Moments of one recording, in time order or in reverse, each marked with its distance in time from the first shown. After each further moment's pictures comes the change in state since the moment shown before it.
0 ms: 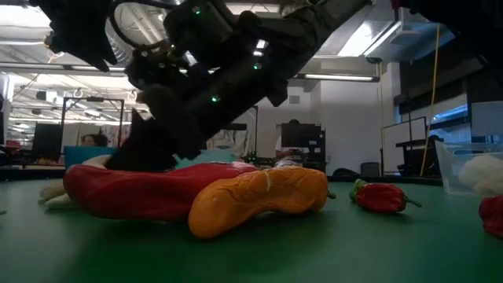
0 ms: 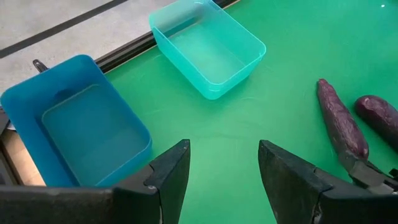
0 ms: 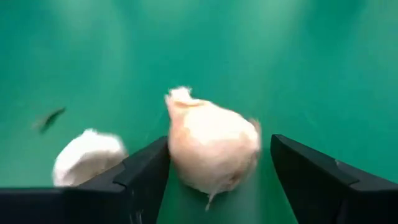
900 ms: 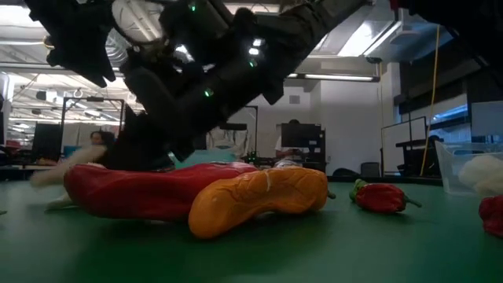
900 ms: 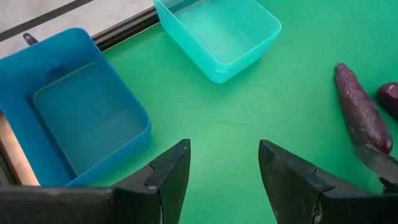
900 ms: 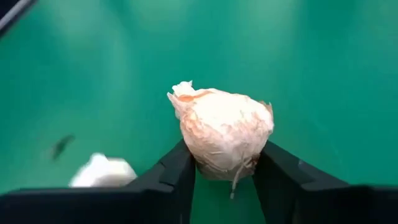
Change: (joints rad) left arm 0.000 -0.003 -0.096 0.037 0.004 -0.042; right arm 0.002 0.011 0.033 -0.009 -0.002 0.116
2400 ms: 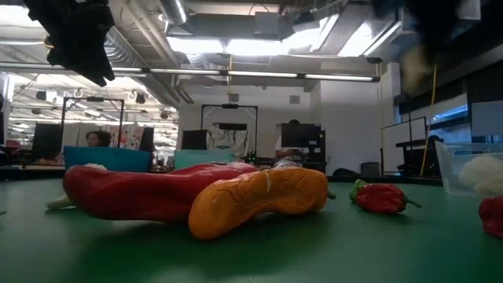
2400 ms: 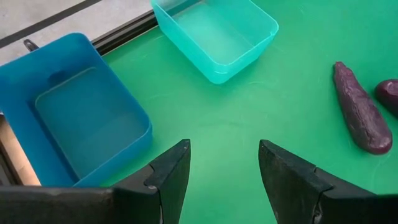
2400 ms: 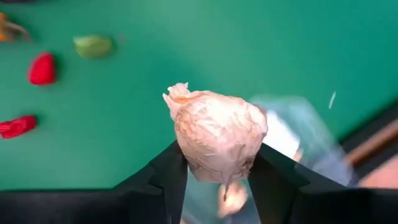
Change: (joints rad) left arm -0.001 -0.011 0.001 -0.003 0.001 0.024; right arm 0.113 -0.931 -0.296 -1.534 0.269 0.860
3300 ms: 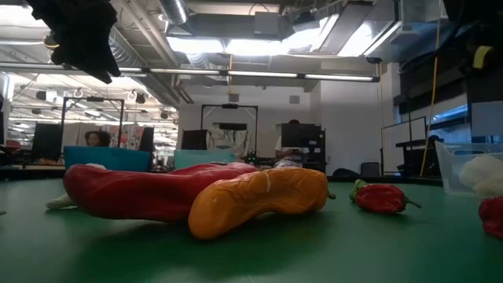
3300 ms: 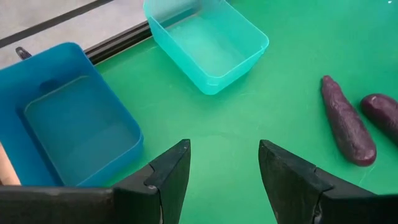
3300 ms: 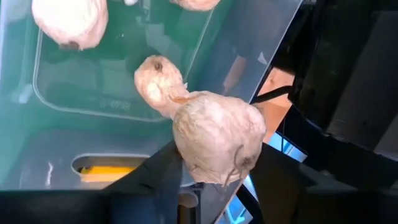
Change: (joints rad) left arm 0.000 0.000 0.000 0.050 -0.001 -0.005; right arm 0.188 -0.083 -0.447 -0.089 -0.363 0.648
